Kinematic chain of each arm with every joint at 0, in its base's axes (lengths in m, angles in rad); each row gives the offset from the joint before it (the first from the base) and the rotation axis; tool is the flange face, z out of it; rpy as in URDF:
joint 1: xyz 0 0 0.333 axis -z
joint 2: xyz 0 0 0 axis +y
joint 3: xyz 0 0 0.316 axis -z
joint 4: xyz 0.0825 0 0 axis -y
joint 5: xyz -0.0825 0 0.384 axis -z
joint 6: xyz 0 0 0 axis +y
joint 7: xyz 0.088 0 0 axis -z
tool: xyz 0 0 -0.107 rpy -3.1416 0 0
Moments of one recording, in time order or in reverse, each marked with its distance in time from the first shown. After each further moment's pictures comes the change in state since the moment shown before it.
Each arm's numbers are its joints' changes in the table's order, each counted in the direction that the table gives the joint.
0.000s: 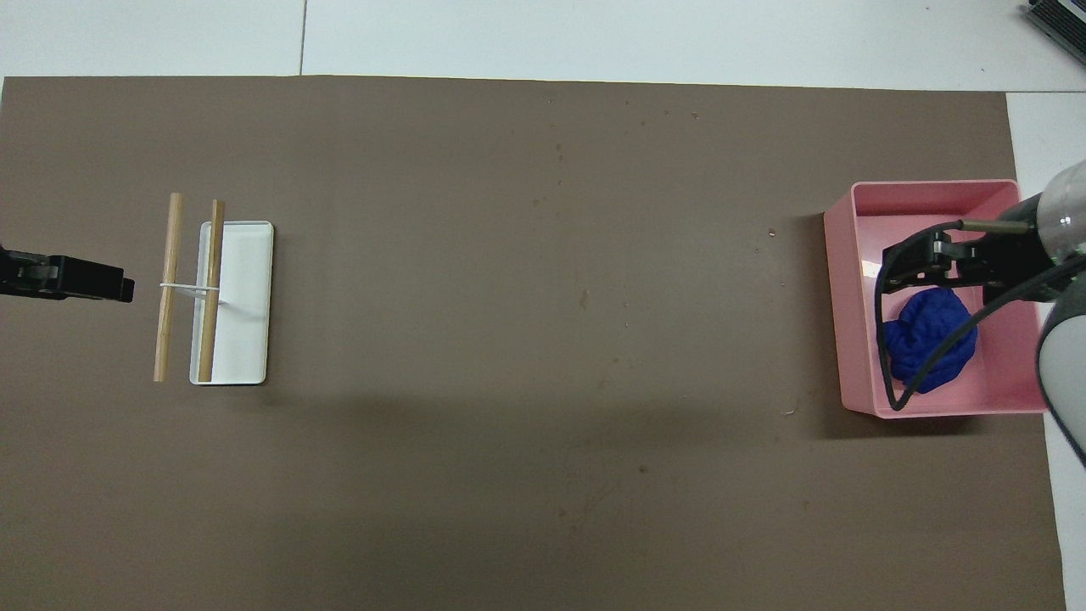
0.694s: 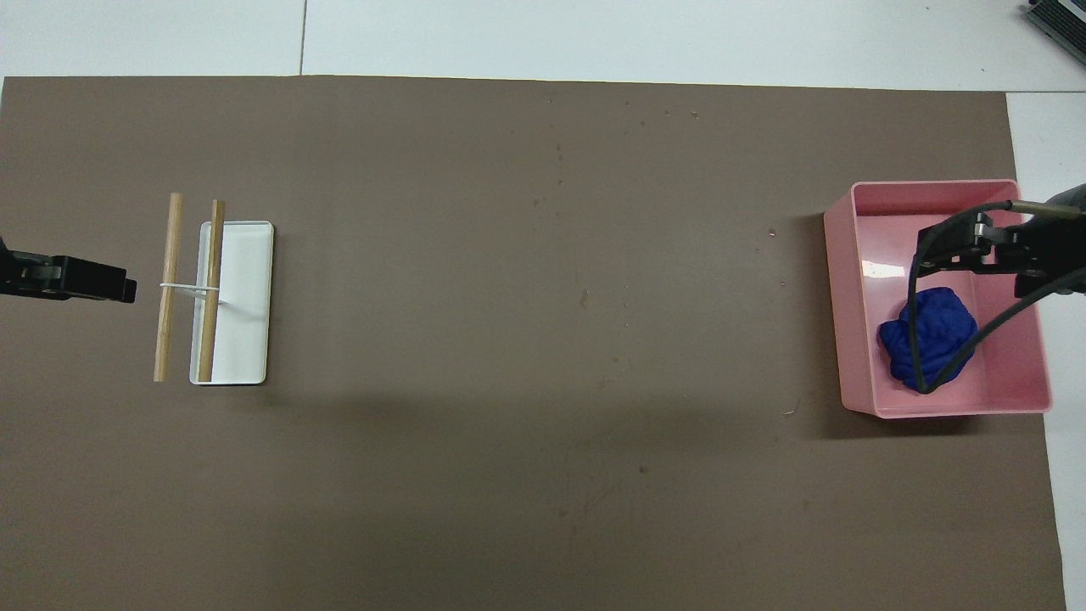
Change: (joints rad) left arm 0.000 0.004 0.000 -0.002 0.000 0.001 0.000; right arm 0.036 0.006 0.007 0.037 -0.003 -0.013 0.025
